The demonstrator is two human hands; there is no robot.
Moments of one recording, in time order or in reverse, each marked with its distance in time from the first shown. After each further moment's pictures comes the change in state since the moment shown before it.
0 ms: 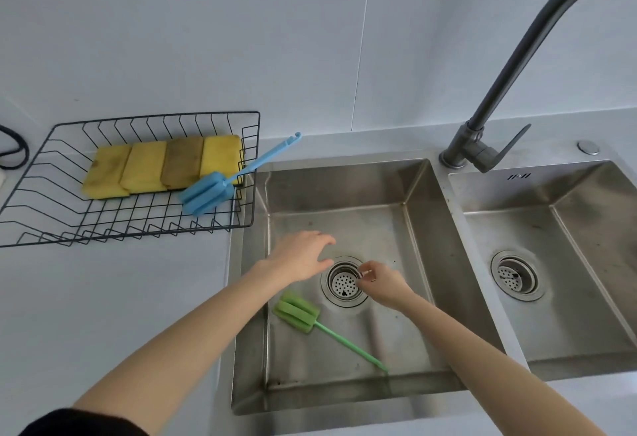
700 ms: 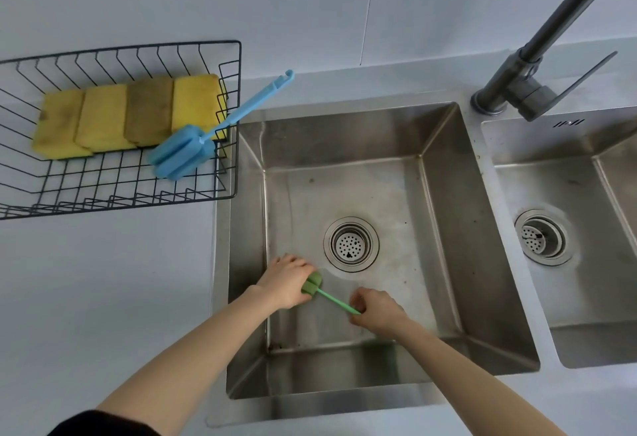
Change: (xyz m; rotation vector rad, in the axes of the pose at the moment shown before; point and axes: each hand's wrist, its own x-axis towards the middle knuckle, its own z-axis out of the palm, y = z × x) left_hand 0.003 -0.042 0.117 0.069 -0.359 -0.023; right_hand 0.016 0.067 0.083 -0.217 -0.302 0.101
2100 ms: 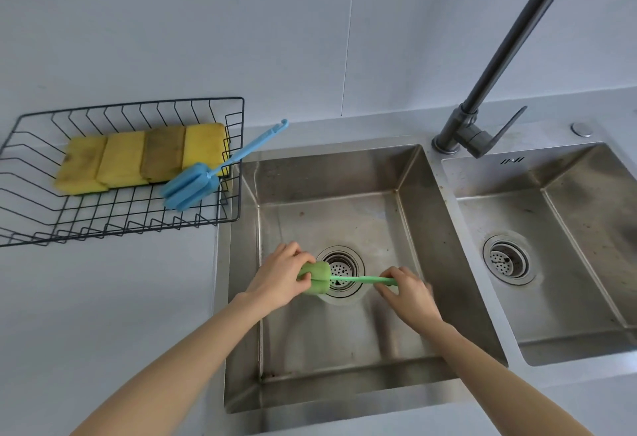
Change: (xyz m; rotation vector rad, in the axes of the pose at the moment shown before) left_hand -0.033 0.017 -0.051 -0.213 0.491 0.028; right_hand -0.040 0.021 -0.061 0.029 0.613 -0.121
